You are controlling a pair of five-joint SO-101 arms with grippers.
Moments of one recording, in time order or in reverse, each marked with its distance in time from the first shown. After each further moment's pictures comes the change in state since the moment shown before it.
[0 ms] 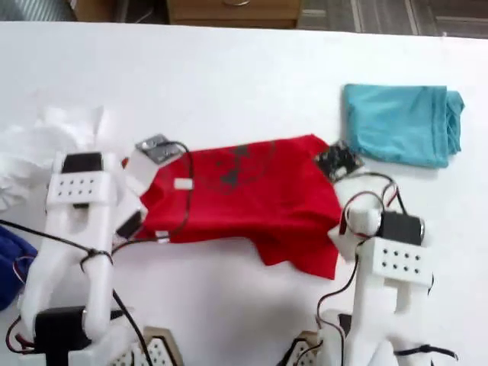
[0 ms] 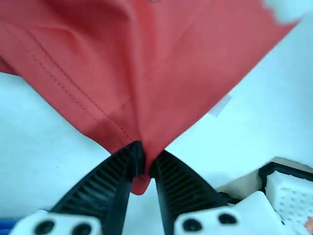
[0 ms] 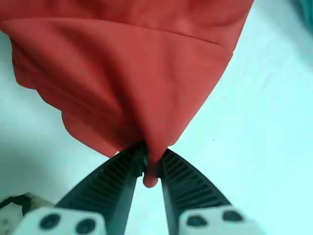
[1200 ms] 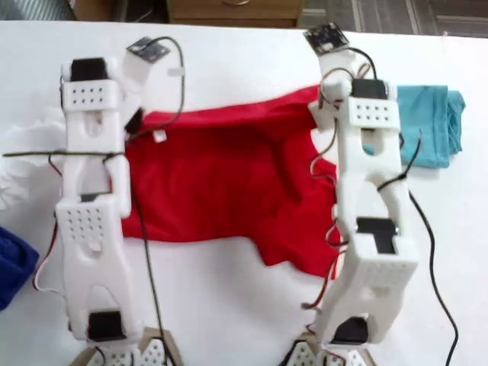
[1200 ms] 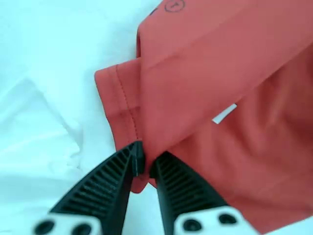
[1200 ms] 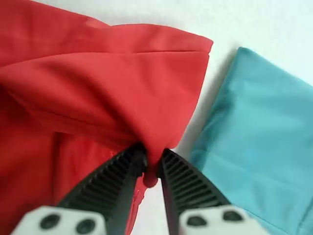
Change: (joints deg) left arm 1.0 65.0 -94.8 18.3 9.3; right arm -9.1 68.9 -73.8 -6.3 -16.9
